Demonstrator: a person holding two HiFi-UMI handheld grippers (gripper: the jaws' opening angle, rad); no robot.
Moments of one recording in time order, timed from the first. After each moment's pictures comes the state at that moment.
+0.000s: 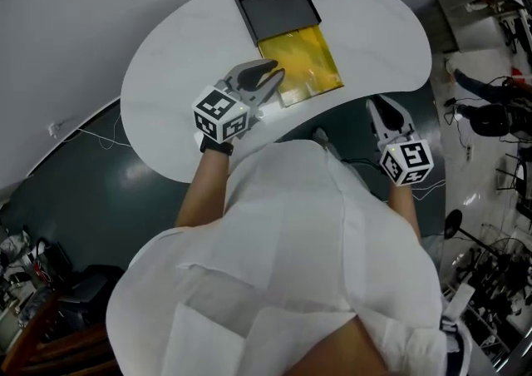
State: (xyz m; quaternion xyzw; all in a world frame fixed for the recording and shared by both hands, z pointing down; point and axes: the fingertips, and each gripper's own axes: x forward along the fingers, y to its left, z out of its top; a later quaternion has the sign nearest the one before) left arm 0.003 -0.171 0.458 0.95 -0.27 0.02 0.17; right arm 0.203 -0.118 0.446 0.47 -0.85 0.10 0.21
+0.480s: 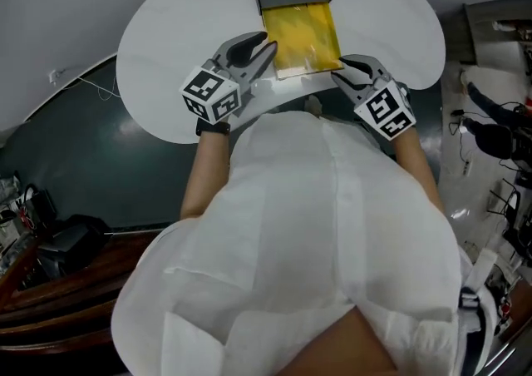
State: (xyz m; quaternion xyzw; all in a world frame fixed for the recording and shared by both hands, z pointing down) left arm -0.003 -0.167 0.455 0.90 -0.39 -0.02 0.17; right arm 0.134 -0.141 0.500 0.13 -0.90 -0.06 0.41
